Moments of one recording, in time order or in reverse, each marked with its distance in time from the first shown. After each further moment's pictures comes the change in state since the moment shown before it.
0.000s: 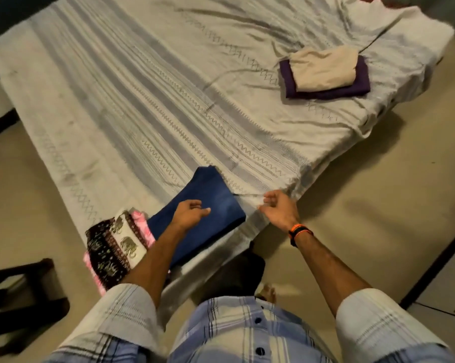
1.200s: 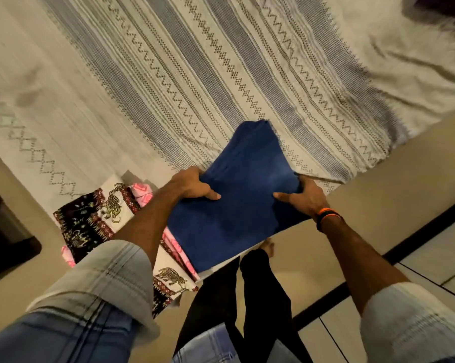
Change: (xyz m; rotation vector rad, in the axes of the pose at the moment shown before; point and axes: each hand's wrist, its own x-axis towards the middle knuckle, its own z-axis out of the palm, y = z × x) left_hand 0.231 -0.096 -0.094 0.494 -0.487 -0.198; right_hand 0.138 0.011 0.160 -0.460 -0.164 0.359
